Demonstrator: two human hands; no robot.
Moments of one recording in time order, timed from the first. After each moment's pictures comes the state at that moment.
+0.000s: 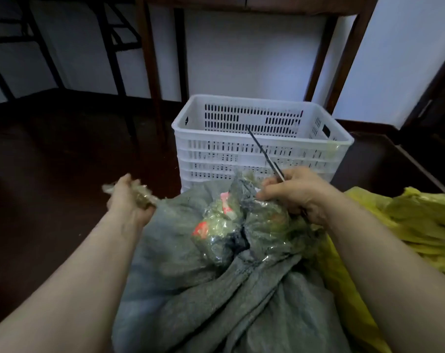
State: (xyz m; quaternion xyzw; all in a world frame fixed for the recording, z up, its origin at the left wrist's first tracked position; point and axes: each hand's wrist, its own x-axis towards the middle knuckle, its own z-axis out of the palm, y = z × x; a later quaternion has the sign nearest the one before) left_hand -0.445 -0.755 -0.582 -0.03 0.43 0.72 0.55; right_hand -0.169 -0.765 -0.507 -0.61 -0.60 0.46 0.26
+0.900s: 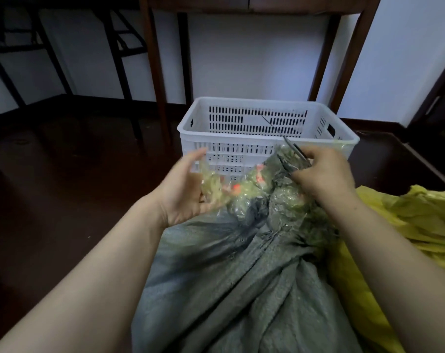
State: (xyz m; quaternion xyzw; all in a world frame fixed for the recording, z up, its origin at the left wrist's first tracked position) left_hand -0.394 -0.770 -0.539 0.40 0.41 0.41 0.71; right_hand -0.161 -0.752 -0.507 -0.70 -0.63 0.10 0.32
